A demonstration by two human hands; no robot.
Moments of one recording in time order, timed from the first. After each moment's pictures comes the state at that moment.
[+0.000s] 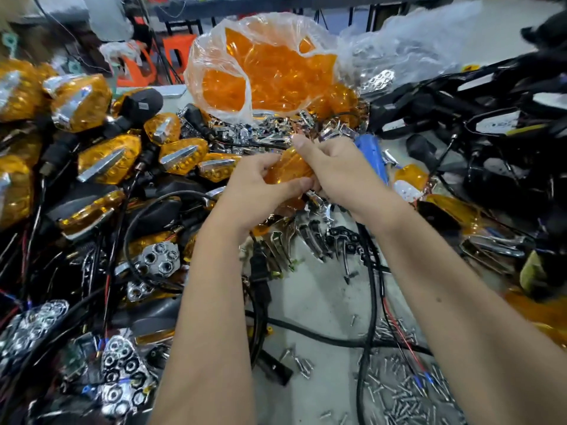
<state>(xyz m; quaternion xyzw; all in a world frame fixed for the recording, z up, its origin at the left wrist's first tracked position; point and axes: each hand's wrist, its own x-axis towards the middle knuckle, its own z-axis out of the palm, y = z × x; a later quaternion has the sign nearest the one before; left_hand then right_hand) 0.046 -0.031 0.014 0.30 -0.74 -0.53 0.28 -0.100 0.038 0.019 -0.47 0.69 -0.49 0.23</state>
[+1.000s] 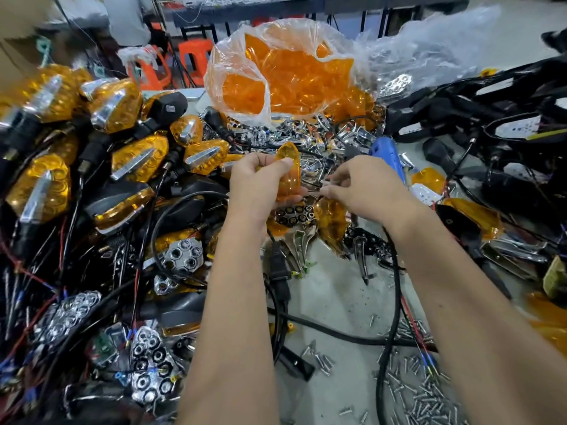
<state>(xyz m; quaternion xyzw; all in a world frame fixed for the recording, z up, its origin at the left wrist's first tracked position) 0.051 -0.032 0.014 0.39 -0.55 -0.63 0.39 -0.113 0.043 0.008 -0.52 0.83 -0.21 0.07</state>
